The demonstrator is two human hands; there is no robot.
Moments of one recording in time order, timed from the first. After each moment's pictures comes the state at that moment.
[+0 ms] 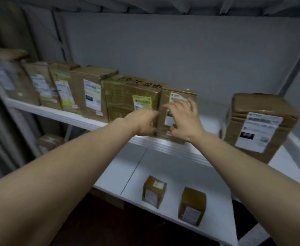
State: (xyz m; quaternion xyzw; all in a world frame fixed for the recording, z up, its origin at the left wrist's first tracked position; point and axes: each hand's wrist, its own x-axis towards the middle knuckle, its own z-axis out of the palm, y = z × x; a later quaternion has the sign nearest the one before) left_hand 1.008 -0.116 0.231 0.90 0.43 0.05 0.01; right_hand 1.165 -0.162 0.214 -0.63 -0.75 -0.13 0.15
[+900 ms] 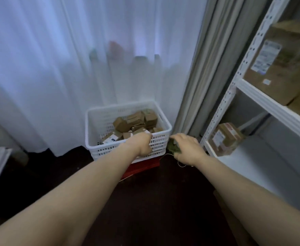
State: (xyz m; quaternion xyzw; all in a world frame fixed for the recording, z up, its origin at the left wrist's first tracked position) left_hand 0.311 -0.193 0.049 0.50 0.85 0.02 0.20; right_hand 0.463 -0.085 0.056 -0.25 -0.96 0.10 -0.06
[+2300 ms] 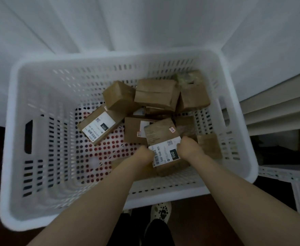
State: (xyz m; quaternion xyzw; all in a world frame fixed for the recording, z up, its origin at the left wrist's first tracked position) left_hand -0.056 0.068 -0.377 -0.06 0.75 0.29 0.60; right_hand 0.014 0.201 -0.365 -0.44 -0.78 0.28 -0.34
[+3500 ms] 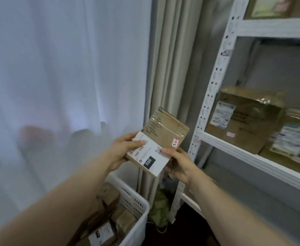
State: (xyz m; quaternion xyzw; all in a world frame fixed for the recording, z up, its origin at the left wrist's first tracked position) left_hand 0.041 0.074 0.167 0.40 0.51 0.51 0.56; right_hand 0.239 0.104 0.146 -0.39 -0.38 0.72 0.43
